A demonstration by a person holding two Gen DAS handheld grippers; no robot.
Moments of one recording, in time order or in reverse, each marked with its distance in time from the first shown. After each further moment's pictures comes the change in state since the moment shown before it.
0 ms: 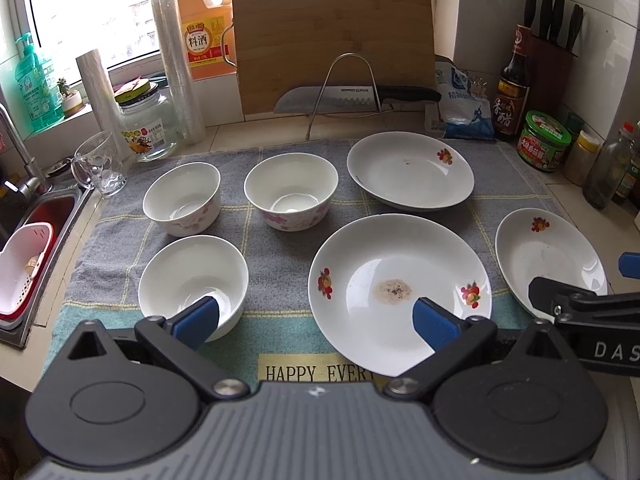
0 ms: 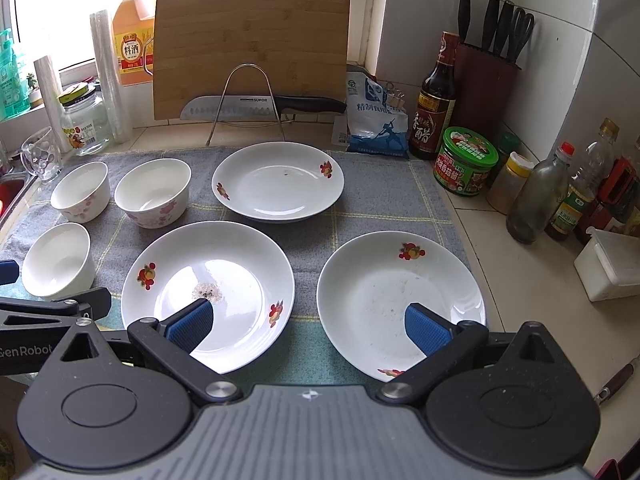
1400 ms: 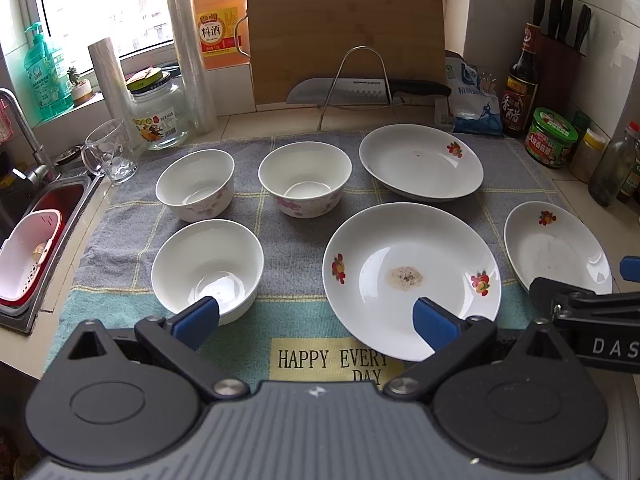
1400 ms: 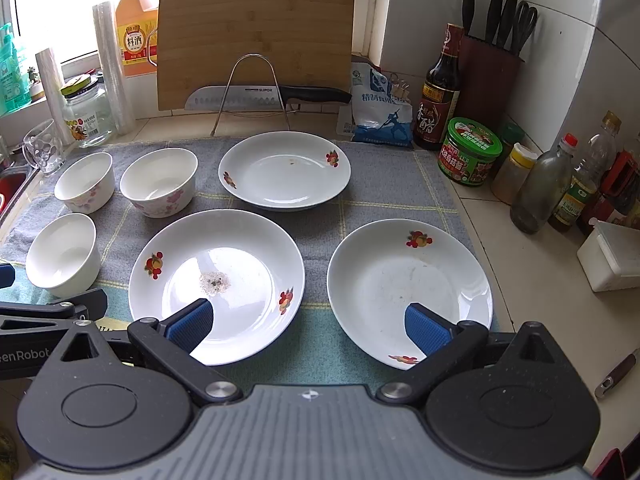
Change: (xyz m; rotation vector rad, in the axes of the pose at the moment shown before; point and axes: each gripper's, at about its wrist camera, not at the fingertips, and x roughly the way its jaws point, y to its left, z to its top) left arm -0.004 0.008 -0.010 -0.021 0.018 0.017; right arm -0.001 0.007 -0.003 -0.001 0.031 -0.001
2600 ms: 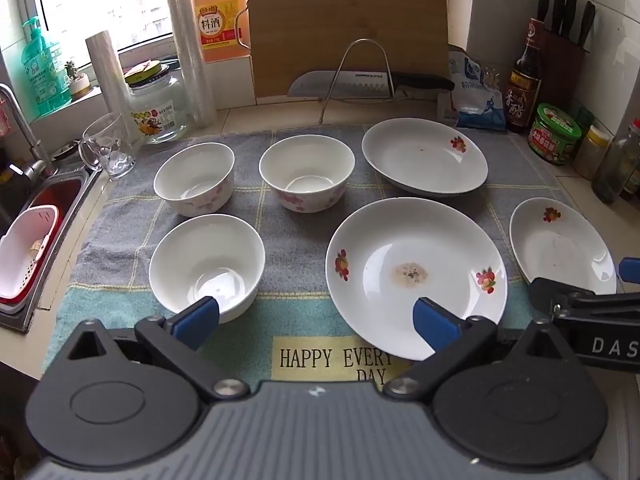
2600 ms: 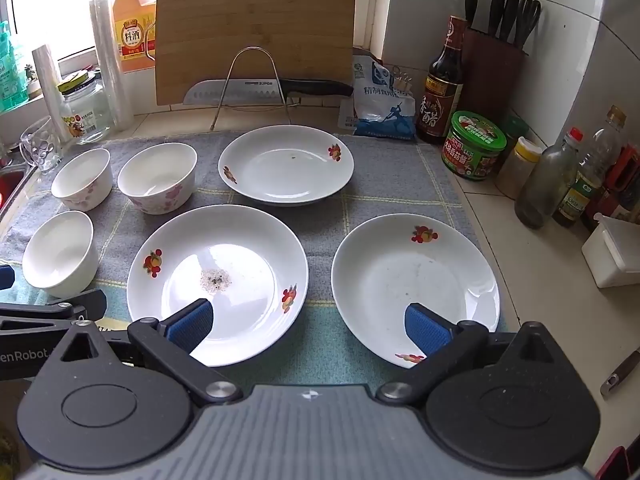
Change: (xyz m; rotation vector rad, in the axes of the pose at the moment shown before) left arm 0.009 0.003 -0.003 0.001 0.008 0.001; right arm 0.011 0.003 0.000 0.008 0.014 0.002
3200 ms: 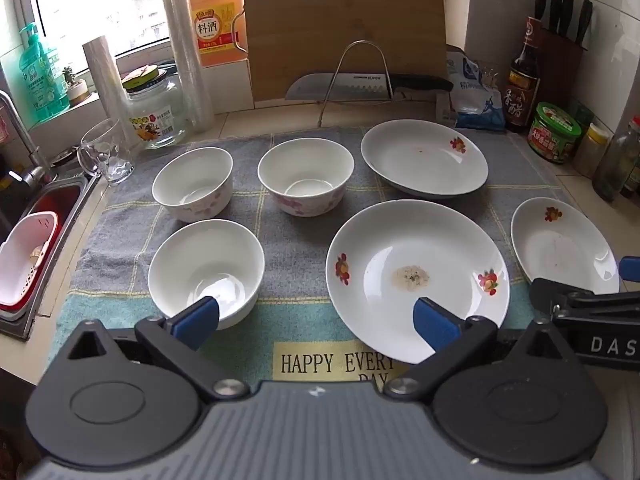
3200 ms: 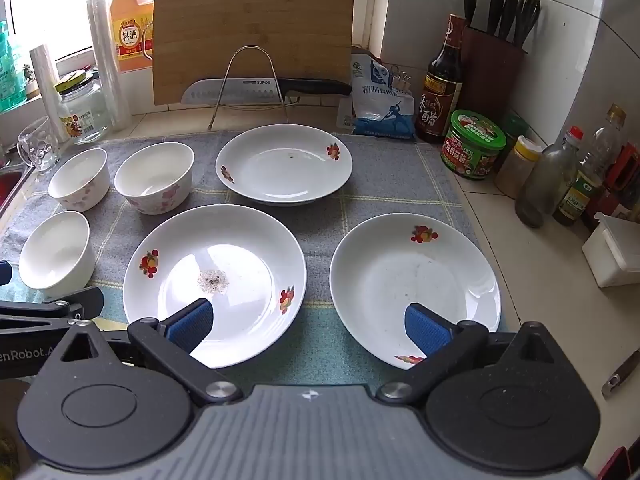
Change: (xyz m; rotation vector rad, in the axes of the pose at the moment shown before) left arm 0.000 -0.001 0.004 -0.001 -0.013 -0.013; right arm 0.001 -0.002 0.001 -0.001 0.006 -0.004
